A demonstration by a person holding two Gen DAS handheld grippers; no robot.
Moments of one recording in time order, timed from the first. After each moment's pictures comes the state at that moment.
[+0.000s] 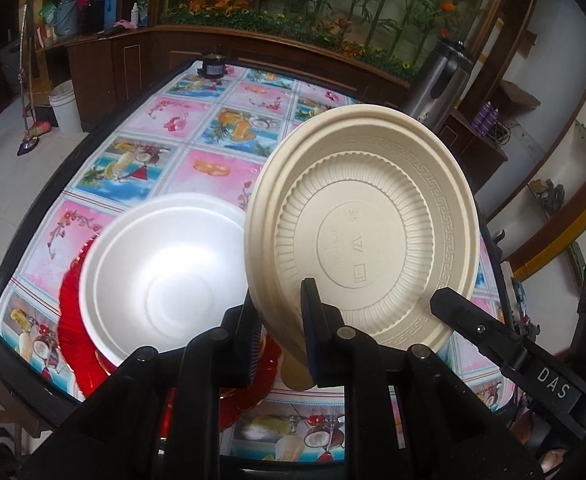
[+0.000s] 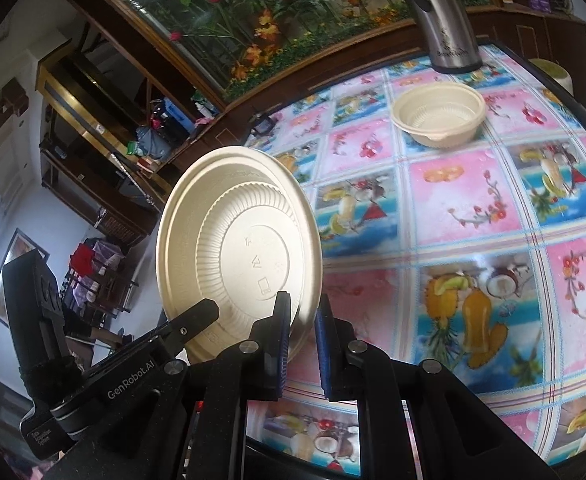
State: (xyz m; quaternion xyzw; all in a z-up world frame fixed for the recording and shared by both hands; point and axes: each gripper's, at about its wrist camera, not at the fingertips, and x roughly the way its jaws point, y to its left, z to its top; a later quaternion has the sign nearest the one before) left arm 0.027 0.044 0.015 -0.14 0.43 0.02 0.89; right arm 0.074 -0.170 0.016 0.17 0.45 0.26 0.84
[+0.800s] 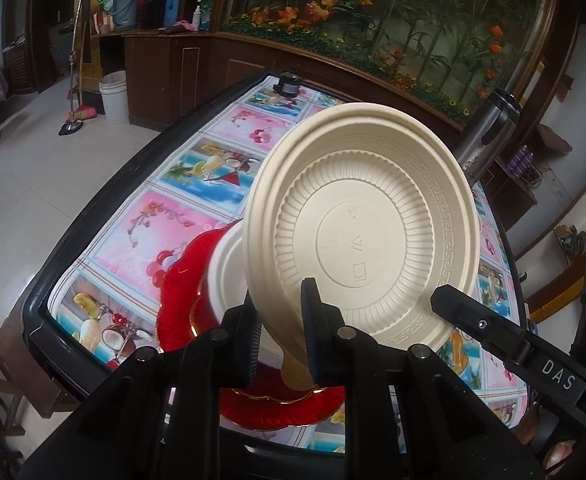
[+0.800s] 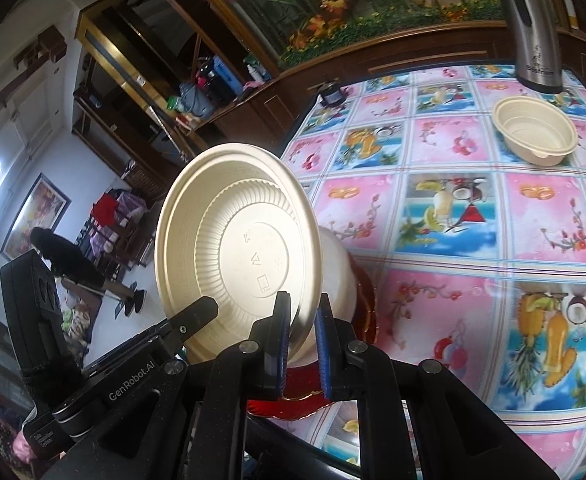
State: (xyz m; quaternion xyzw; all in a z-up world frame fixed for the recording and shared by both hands) left arm -0.012 0.121 0.012 -0.18 0.40 0.09 0.89; right arm 0.066 -0.077 0.027 0.10 0.47 0.34 0.81
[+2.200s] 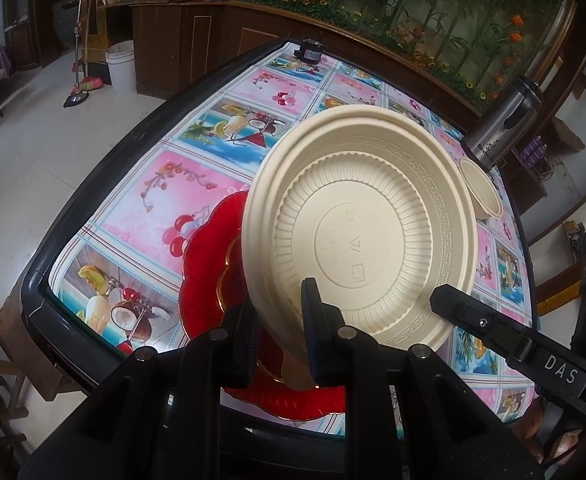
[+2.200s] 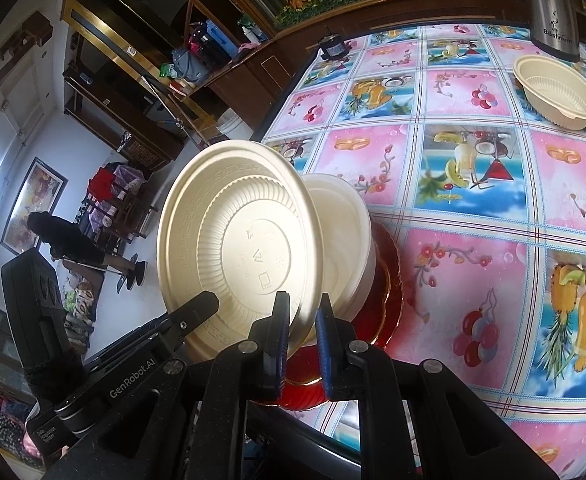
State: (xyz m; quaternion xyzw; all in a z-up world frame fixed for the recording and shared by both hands) left arm -0.011 0.144 -0.018 -0.19 0.45 0.09 0.86; right arm 0.070 -0.049 -0.005 0.09 0.53 0.34 0.77
